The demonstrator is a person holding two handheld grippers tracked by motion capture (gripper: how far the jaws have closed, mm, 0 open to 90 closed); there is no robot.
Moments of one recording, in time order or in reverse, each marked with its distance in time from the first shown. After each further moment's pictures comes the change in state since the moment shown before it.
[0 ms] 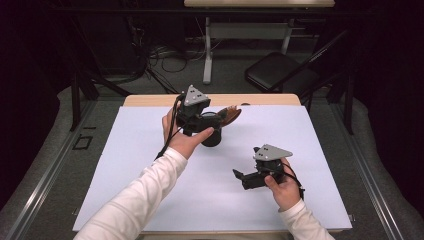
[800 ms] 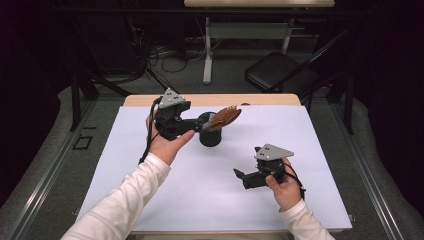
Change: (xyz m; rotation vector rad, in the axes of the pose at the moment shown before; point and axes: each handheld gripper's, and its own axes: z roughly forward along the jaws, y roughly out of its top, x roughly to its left) left arm 0.025 -0.014 -0.037 -0.004 0.015 -0.059; right arm -0.001 0.001 -0.003 -0.003 -0.008 0.006
